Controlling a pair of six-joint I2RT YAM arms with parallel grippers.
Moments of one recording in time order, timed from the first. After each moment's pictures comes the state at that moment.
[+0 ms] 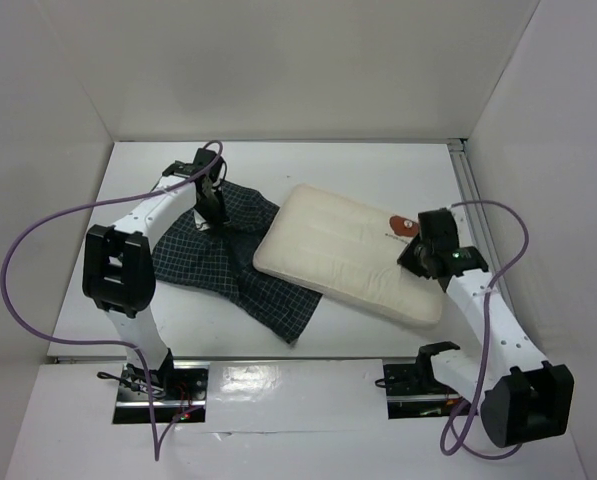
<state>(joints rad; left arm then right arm) -0.23 1.81 1.48 -0.92 -0.02 -0.48 0.16 0.99 0.74 -0.68 0.11 0.77</state>
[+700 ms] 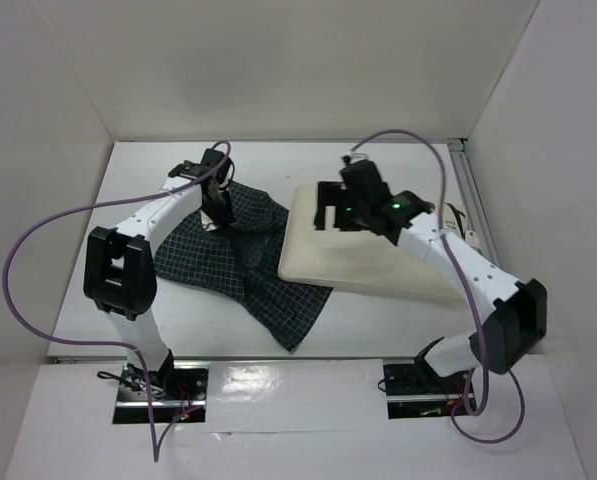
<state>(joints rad) -0.27 1.80 1.49 -0.93 -0.01 -0.48 0.50 1.36 1.26 -0.69 0.12 0.47</state>
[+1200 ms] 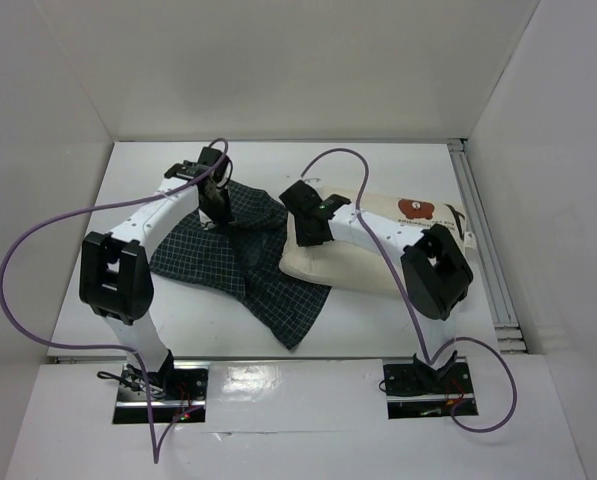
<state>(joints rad) -0.28 1.76 1.48 -0.93 -0.01 -0.48 0.74 1.87 1.42 -0.61 0.30 0.58</state>
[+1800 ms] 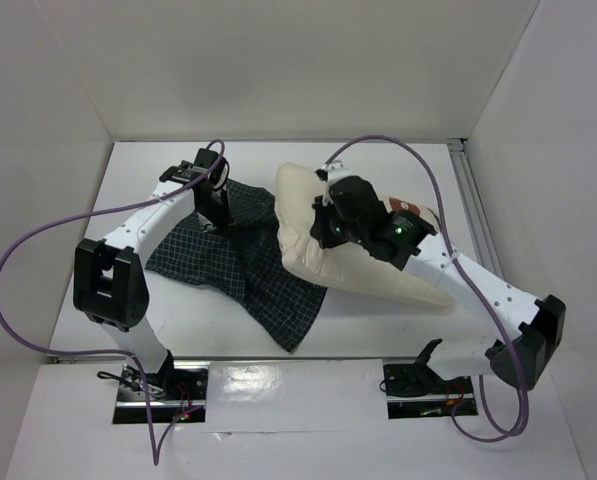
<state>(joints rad) -0.28 1.71 1.45 -0.93 0.04 -0.48 0.77 1.31 1.30 -0.61 0.12 0.37</state>
